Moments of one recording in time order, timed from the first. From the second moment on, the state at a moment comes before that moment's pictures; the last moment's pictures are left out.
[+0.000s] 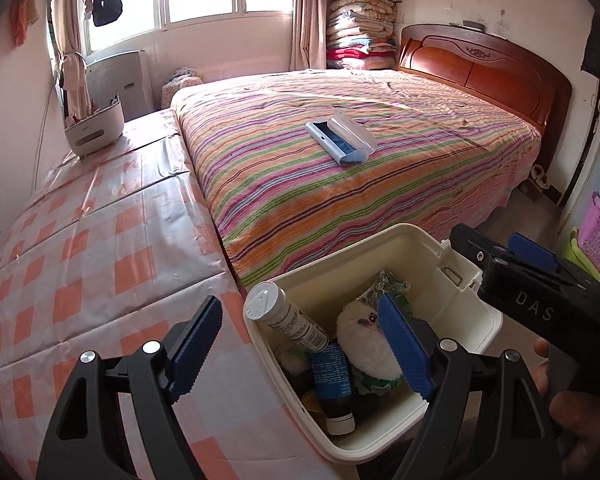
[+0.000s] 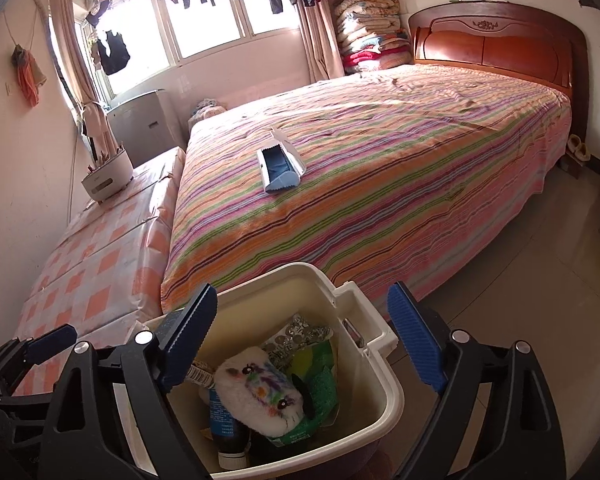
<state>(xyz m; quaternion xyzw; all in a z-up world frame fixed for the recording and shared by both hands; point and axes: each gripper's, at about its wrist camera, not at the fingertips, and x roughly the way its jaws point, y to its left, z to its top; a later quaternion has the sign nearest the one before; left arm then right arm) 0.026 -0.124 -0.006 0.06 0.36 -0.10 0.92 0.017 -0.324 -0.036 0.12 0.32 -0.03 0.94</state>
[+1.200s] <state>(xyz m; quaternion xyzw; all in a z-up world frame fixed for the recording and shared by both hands) -0.054 -0.007 -0.006 0.00 0.41 0.08 0.91 -0.055 -0.190 -0.010 -0.03 0.37 -0.03 0.93</state>
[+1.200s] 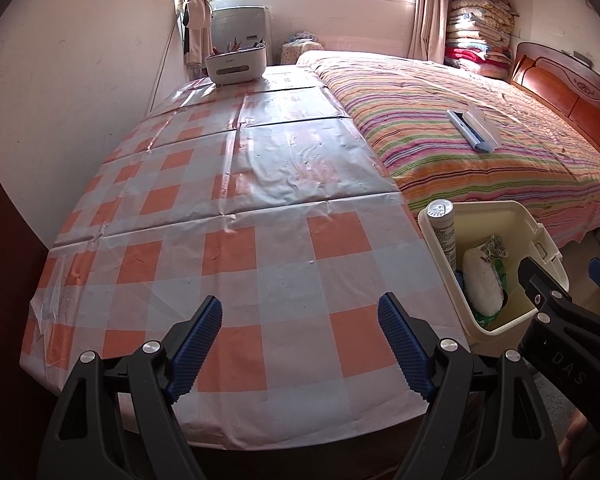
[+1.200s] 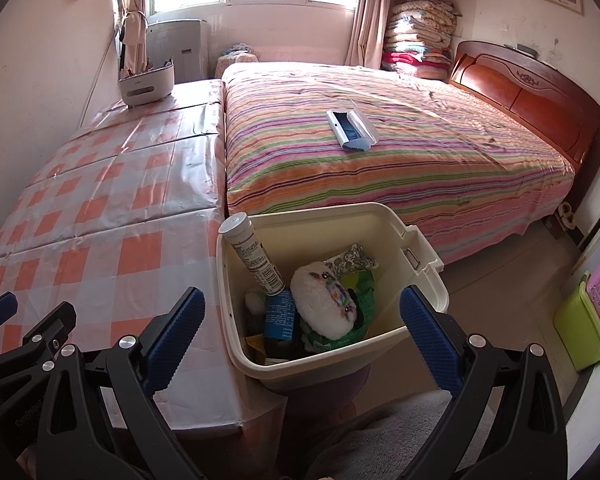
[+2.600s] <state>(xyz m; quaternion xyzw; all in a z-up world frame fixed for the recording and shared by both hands) -0.032 0.023 -0.016 -0.01 0.43 0.10 0.89 -0.022 -0.163 -0.026 -0.04 0.39 -0.01 0.92</state>
